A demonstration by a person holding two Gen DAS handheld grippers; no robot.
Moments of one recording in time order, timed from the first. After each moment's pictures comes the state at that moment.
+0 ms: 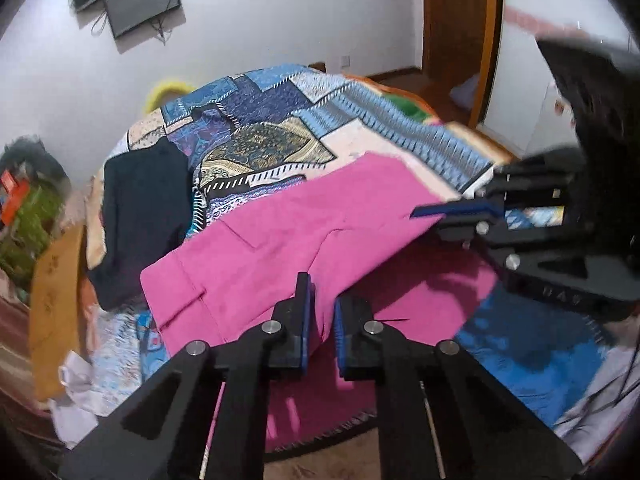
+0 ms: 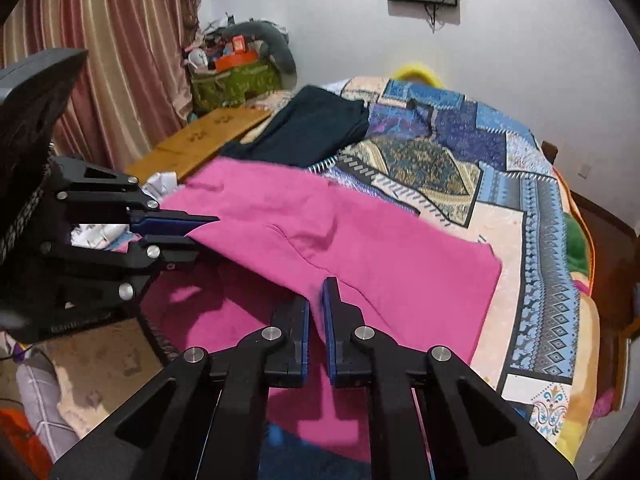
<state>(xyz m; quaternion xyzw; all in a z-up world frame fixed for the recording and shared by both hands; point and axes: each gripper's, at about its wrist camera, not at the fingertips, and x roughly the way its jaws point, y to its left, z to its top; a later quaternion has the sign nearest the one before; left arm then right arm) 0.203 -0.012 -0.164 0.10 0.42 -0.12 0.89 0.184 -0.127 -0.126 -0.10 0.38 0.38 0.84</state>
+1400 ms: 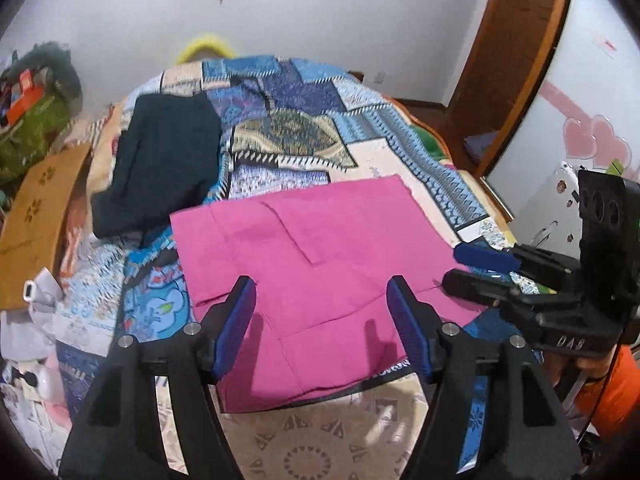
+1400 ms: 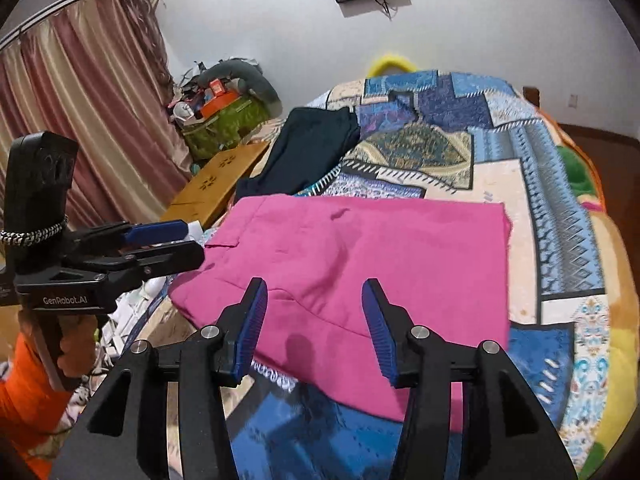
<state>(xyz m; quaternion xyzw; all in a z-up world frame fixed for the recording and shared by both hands) 0.188 0.038 -0.152 -0.04 0.44 -0.08 0.89 0.170 -0.144 -0.125 0.05 0.41 0.37 0.83</state>
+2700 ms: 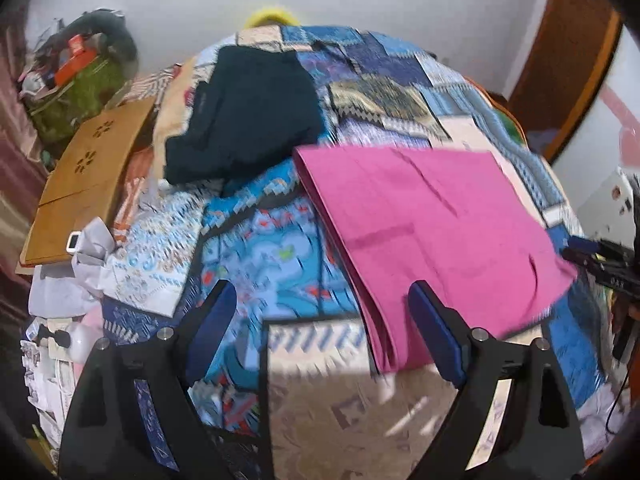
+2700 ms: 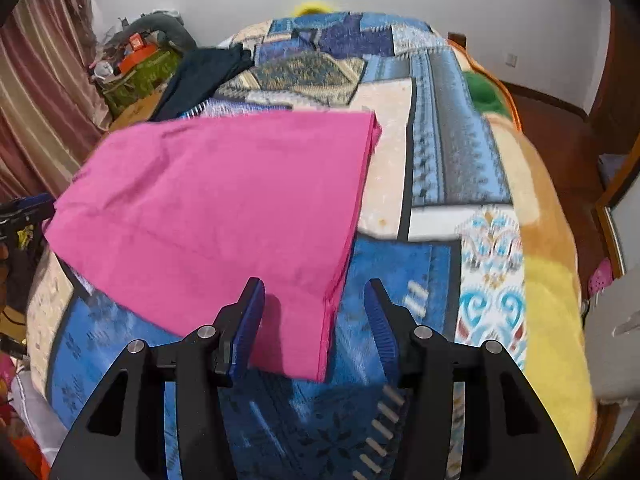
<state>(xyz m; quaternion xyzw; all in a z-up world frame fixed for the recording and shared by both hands) 0.172 0.122 -0.181 -0.04 0.47 0.03 0.88 0.186 -0.232 -0.171 -0.03 0.49 0.24 0.84</state>
